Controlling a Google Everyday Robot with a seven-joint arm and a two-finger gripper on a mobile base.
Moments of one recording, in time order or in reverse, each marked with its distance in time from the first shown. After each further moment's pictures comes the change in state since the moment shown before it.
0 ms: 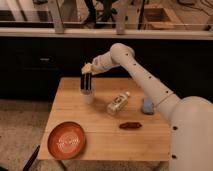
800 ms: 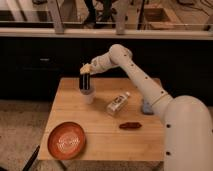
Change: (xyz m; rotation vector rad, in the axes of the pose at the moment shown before) arm 0.004 0.007 0.018 0.035 -0.008 -0.046
